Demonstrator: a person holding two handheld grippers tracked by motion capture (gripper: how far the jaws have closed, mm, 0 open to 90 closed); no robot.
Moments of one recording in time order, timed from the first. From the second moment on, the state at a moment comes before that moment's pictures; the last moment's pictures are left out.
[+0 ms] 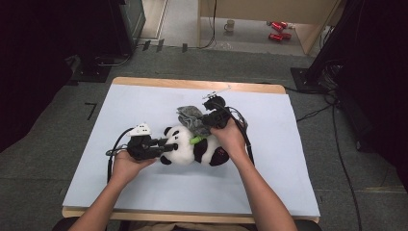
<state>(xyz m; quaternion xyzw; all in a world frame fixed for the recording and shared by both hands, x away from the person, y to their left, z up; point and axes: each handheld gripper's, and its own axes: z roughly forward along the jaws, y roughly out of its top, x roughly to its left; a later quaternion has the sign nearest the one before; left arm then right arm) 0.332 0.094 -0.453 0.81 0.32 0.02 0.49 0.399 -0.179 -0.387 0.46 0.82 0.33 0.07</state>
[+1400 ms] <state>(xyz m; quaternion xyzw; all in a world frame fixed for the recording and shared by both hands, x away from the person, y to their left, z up) 0.364 0.092 -0.448 0.78 0.38 0.00 0.49 0.357 -0.176 -0.371 0.40 0.82 0.41 0.02</state>
